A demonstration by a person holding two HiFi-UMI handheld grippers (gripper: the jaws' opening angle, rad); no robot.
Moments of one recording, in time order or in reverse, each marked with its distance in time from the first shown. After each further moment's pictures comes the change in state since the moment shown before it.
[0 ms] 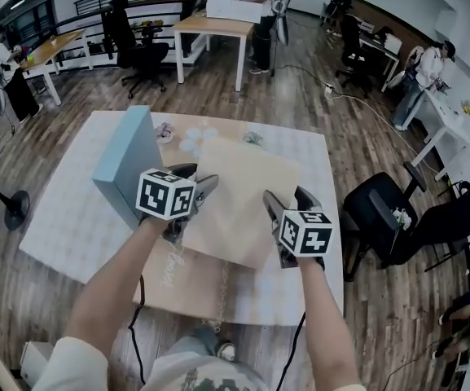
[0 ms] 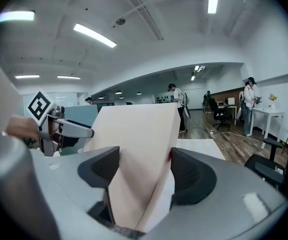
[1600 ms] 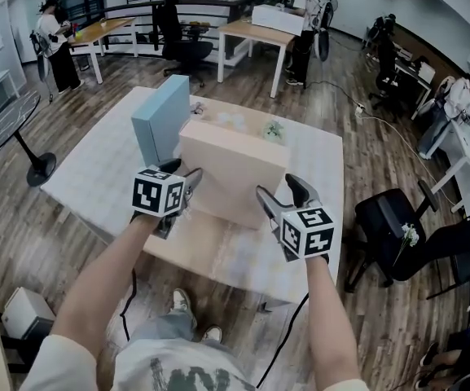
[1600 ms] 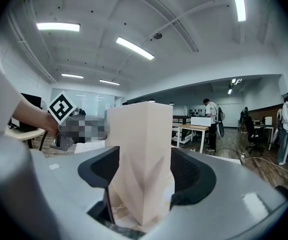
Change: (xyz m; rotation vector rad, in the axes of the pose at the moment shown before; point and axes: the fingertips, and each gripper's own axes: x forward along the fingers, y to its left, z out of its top) left arm -0.133 -0.043 -0.065 -0.048 -0.061 0.343; right arm -0.100 0.078 -0.011 -0.242 -0.121 0.362
